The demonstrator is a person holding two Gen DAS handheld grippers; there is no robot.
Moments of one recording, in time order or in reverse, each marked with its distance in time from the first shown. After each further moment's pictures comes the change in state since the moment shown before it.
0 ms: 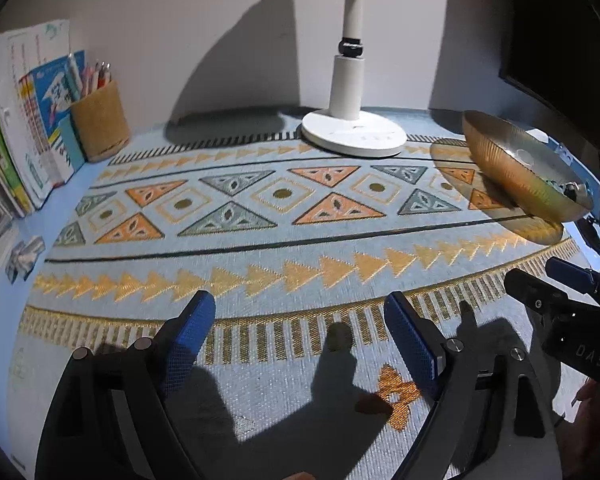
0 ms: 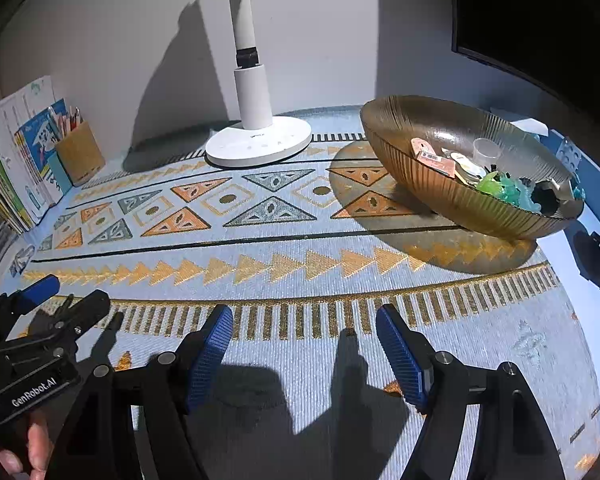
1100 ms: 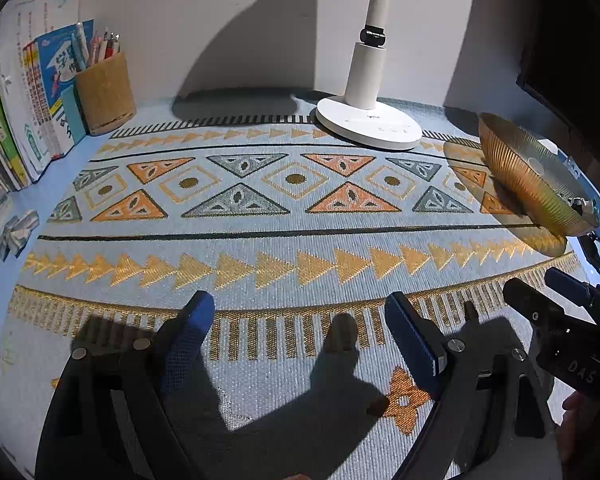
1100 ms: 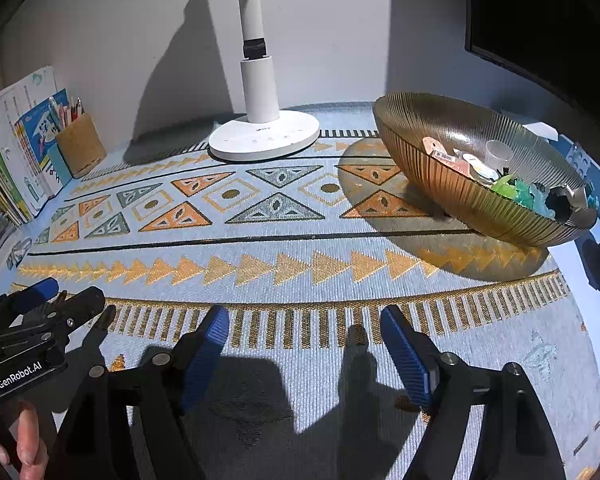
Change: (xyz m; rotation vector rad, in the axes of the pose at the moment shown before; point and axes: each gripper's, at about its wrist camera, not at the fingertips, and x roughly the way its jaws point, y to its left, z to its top) left arm 0.010 0.013 0.003 -0.059 0.052 -0.022; right arm 0.009 0.005 0.000 -0.021 0.003 0.001
